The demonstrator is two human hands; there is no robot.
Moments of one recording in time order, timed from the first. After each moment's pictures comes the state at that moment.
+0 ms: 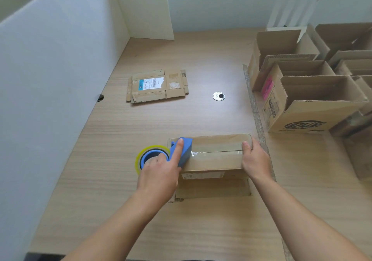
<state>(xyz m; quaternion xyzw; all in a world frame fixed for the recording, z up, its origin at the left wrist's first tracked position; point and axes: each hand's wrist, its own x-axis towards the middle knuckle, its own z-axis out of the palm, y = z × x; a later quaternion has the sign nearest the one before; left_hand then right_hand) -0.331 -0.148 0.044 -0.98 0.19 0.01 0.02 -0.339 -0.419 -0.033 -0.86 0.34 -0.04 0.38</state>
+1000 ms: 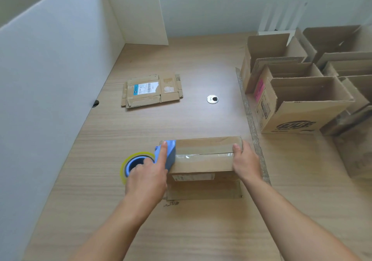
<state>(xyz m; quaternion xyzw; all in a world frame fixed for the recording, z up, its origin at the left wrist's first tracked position) -0.330 -0.142 0.046 -0.99 0.11 0.07 0.06 -0.339 -0.413 -0.035 -0.85 0.35 -0.01 0.39</state>
